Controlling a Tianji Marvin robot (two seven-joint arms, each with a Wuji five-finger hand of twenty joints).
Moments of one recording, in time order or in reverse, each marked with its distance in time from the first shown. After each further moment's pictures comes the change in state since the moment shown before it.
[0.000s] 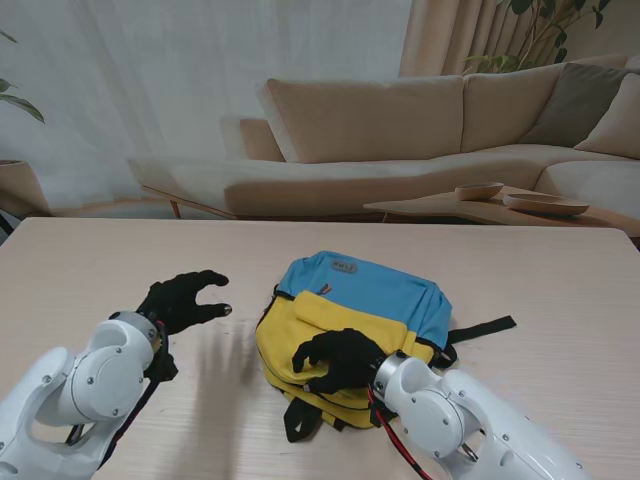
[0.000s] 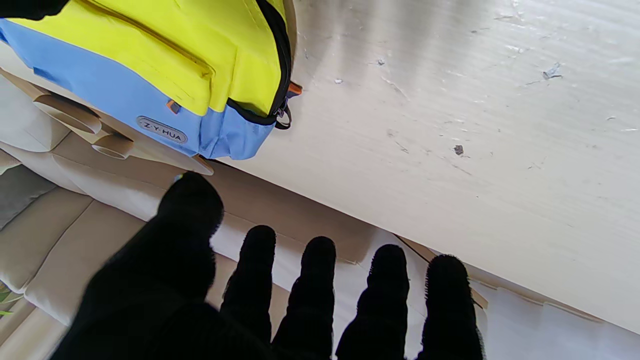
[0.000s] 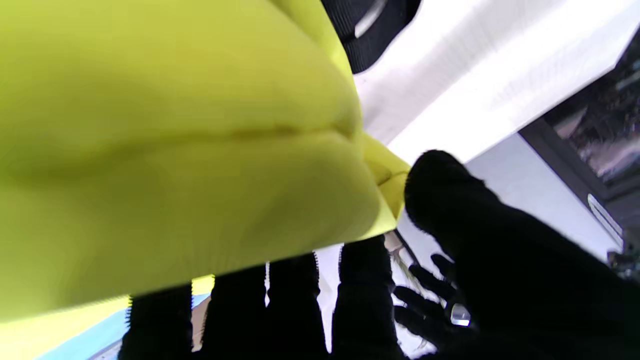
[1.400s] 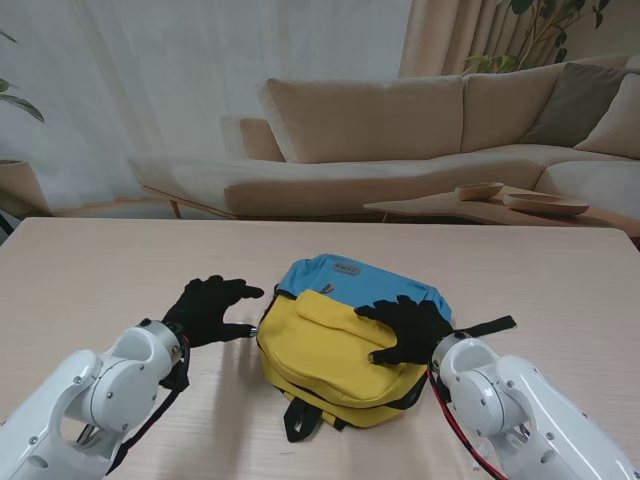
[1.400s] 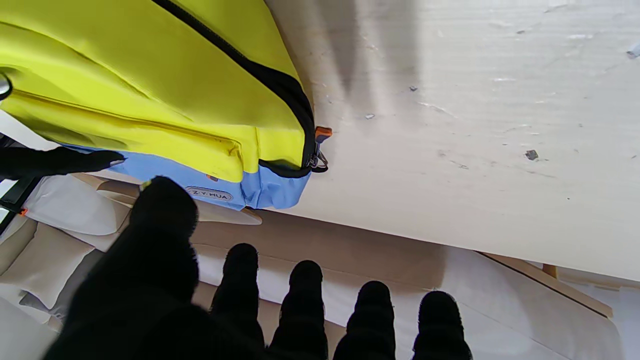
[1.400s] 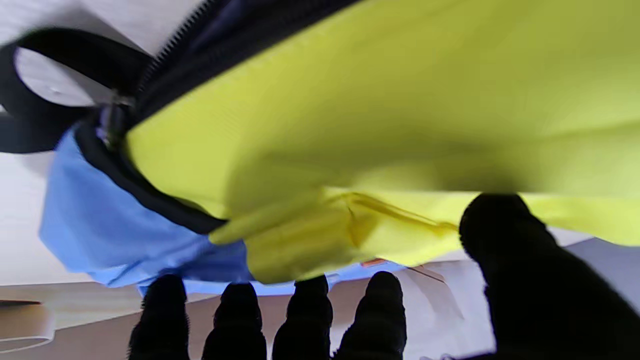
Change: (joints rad) left arm -0.045 0.017 0.085 0.097 0.120 -0.243 -0.011; right arm -0.091 0.030 0.253 -0.039 -0.265 0.118 0.145; left_hand -0.062 0.045 -0.125 0.000 -0.122 -0.130 -0.047 -0.035 -0.138 -0.102 -0.090 -0.082 -0.173 -0.124 -0.155 -0.094 -0.031 -0.119 -0.479 0.012; right_hand -0.164 0.223 -0.293 0.065 -0.430 -0.113 -0.638 -0.204 -0.397 -0.188 -0.630 -0.281 -0.398 -0.006 -0.563 -0.268 -0.312 -0.003 -0.653 -0.394
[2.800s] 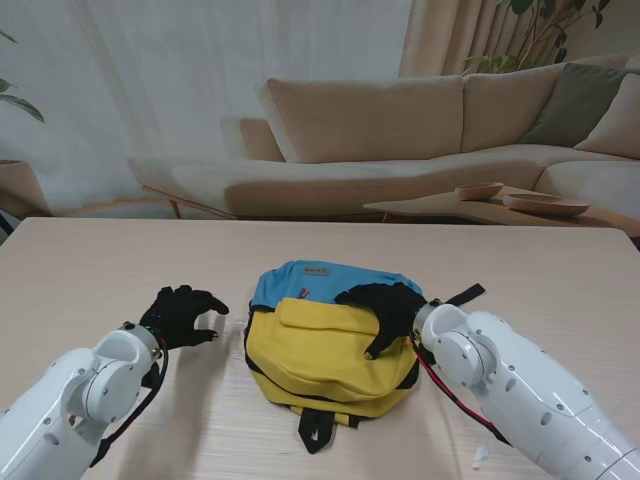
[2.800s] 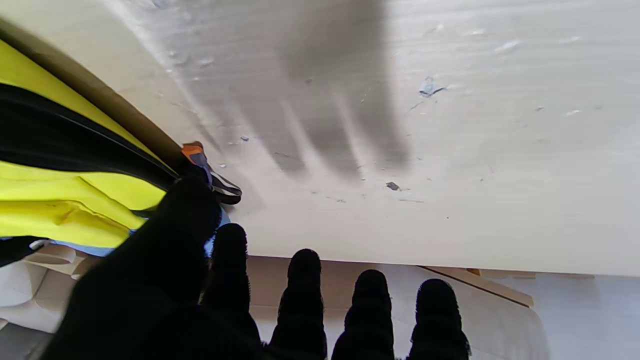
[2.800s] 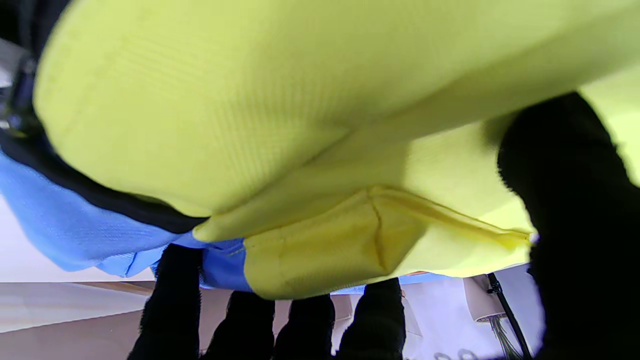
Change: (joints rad) left arm -0.077 0.008 -0.016 0.282 0.139 -0.118 0.097; right arm 0.345 -0.001 -0.249 0.349 0.115 -0.176 -0.100; left_hand 0.014 -0.051 0.203 0.009 0.051 -0.115 0.170 0.117 0.028 -0.011 0.102 0.069 0.040 -0.010 0.061 0.050 0.068 -0.003 -0.012 0.066; right_hand 0.031 -0.516 0.224 -0.171 0.016 0.010 -0.009 0.151 -0.020 -0.026 0.117 0.038 0.083 -0.126 0.122 0.025 0.200 -0.106 0.098 0.072
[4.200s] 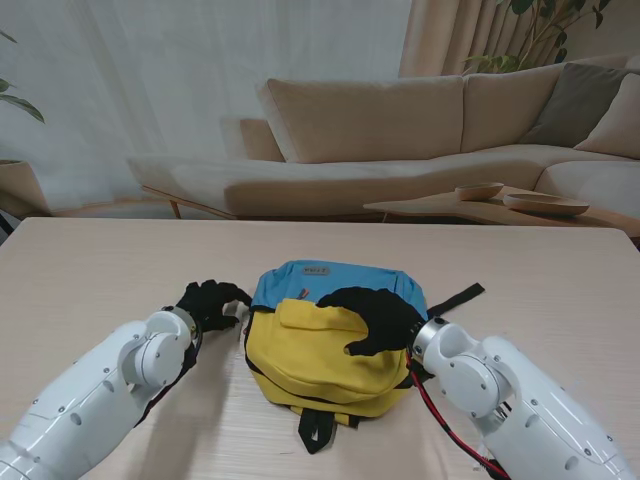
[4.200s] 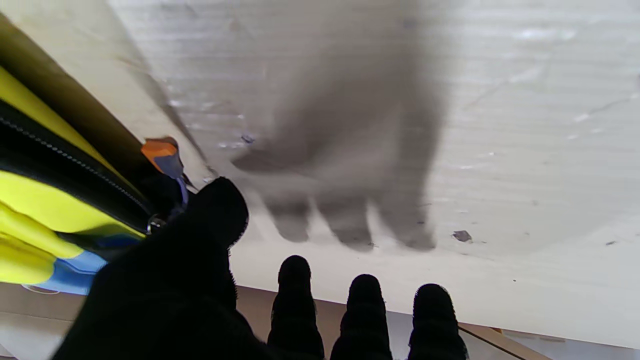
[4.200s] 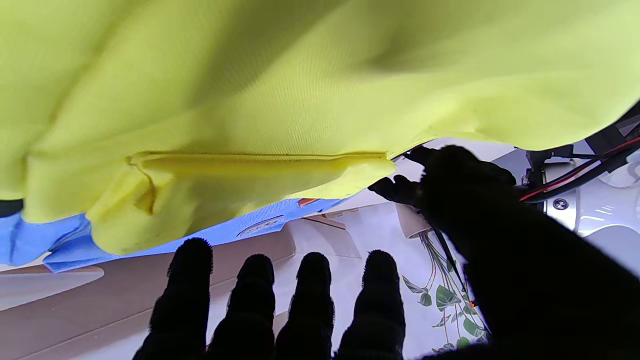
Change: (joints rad) left arm -0.313 -0.033 0.321 0.328 -0.185 0.131 0.096; right arm -0.207 -0.014 0.152 -0.210 0.093 -0.085 -0.053; left_hand 0.072 -0.022 0.117 0.000 0.010 -0.168 0.011 0.000 -0.040 -0.089 -0.030 0.000 -0.039 -0.048 0.012 0.011 -0.031 -0.031 0.000 0.021; right_hand 0.094 0.268 0.074 0.106 -0.005 -0.001 0.246 0.060 0.000 0.001 0.150 0.063 0.017 -0.001 0.025 0.011 -0.006 -0.087 0.027 -0.008
